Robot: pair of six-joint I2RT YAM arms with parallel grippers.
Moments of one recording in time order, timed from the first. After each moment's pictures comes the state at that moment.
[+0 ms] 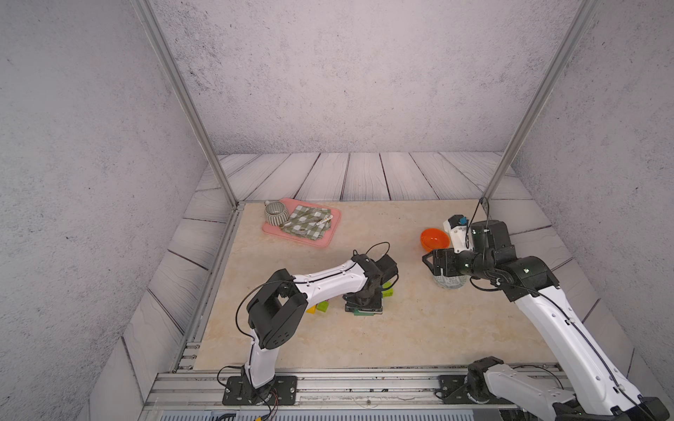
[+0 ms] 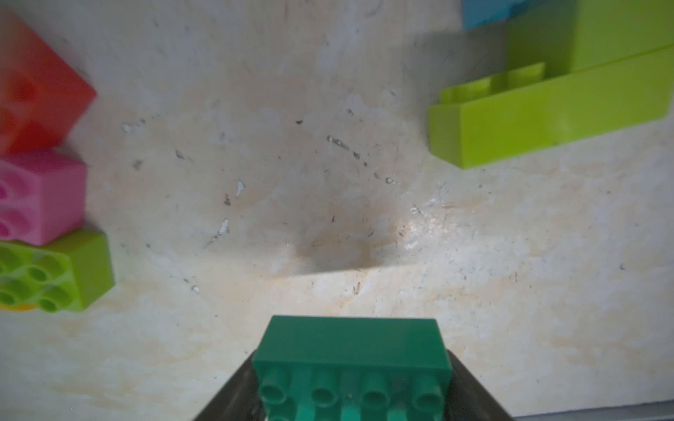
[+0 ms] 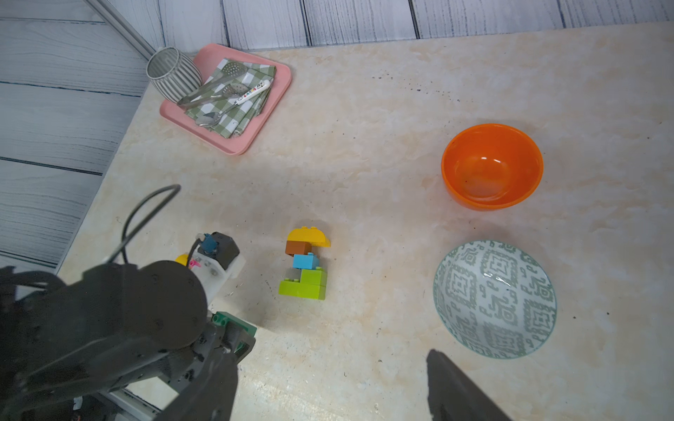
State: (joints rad) left arm -0.99 1.94 1.44 -1.02 0.03 -0.91; right arm 0.32 1.04 1.21 -0.95 -0.18 0.20
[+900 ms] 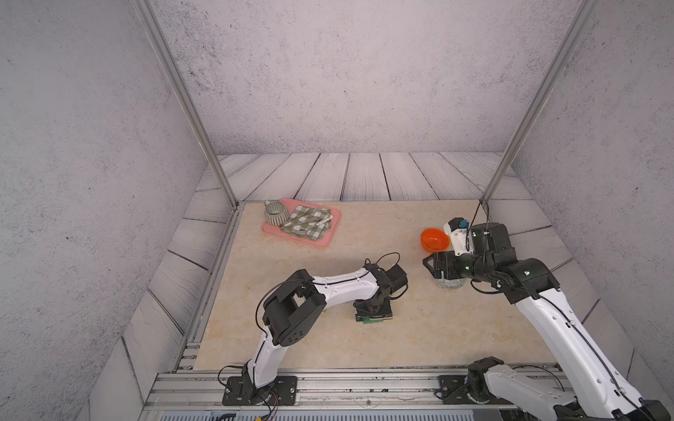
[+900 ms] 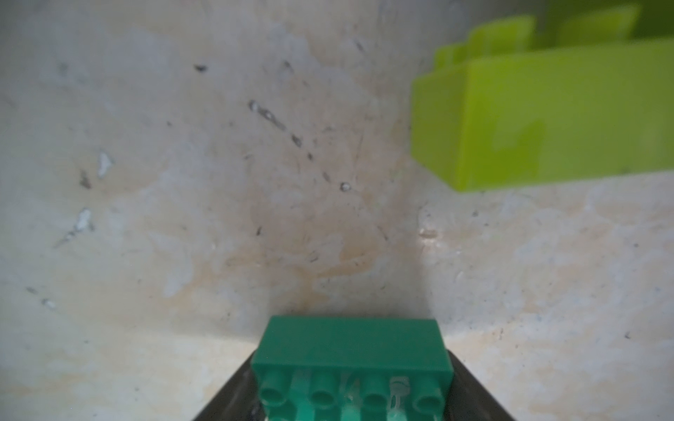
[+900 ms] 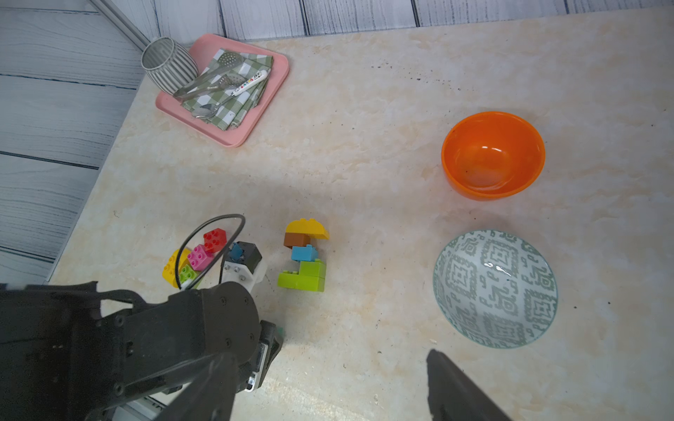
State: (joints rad) left arm -1.05 2.04 1.49 -0.96 0.04 -1.06; right arm 0.32 1.03 1.20 -0.96 -0.18 0.21
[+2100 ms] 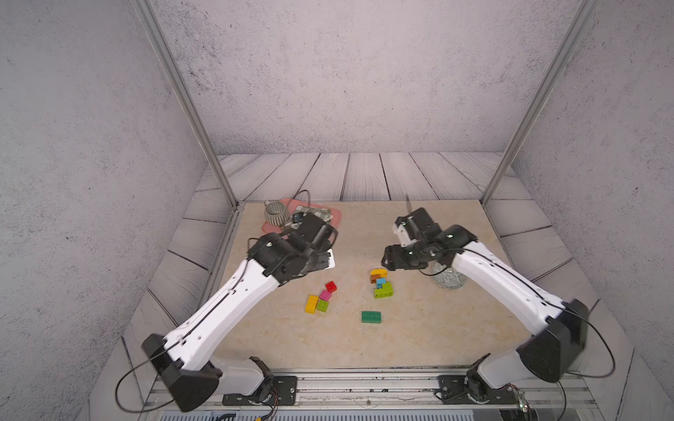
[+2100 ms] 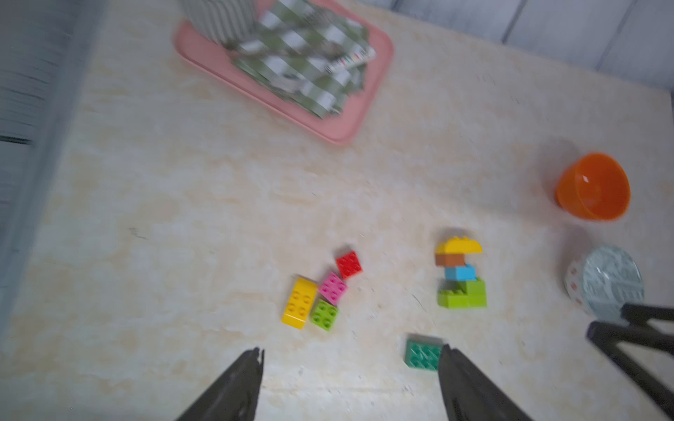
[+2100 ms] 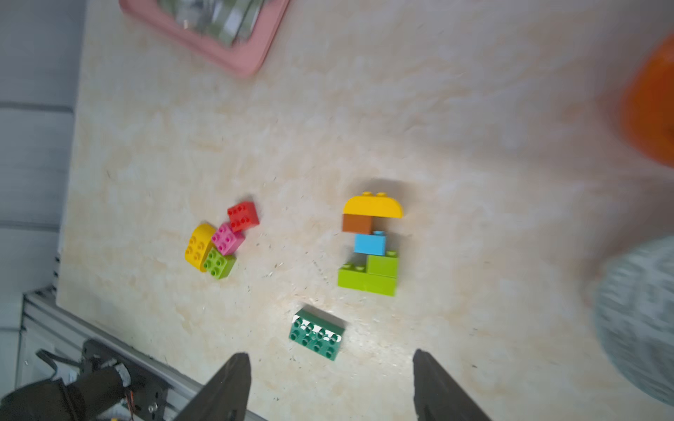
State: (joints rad) left arm -0.66 1.24 1.47 -1.20 -0.36 -0.77; right arm 0.70 1.61 1.50 -0.99 -0.12 0.46
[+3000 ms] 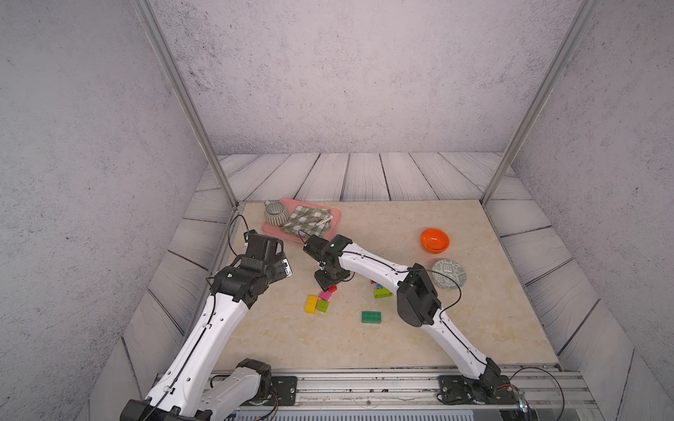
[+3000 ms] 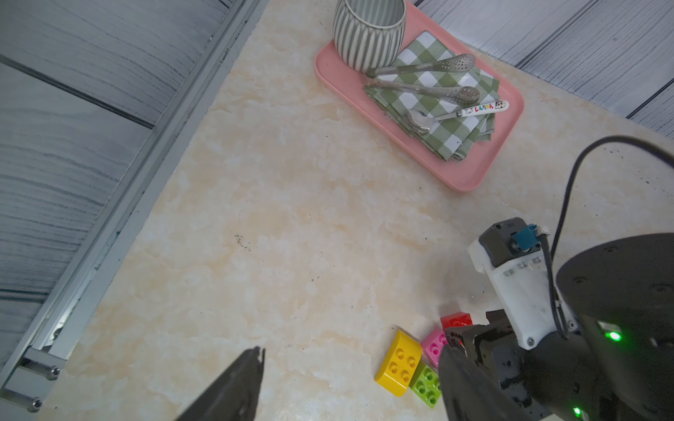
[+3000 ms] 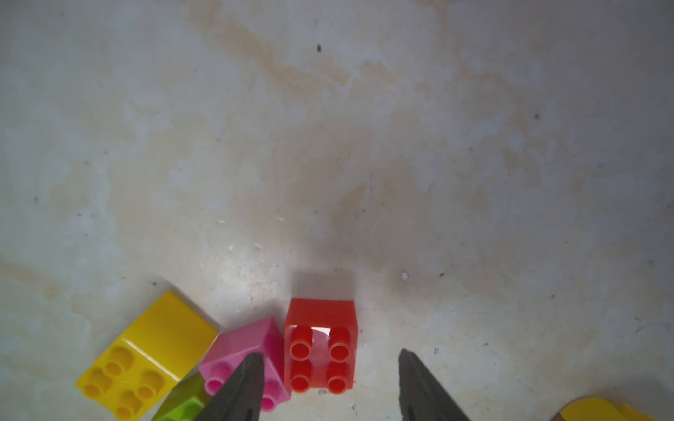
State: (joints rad) left arm -0.29 1.02 1.05 -0.92 -0.27 -0.57; right arm 0.97 2.51 2.36 -1.24 0.06 0.30
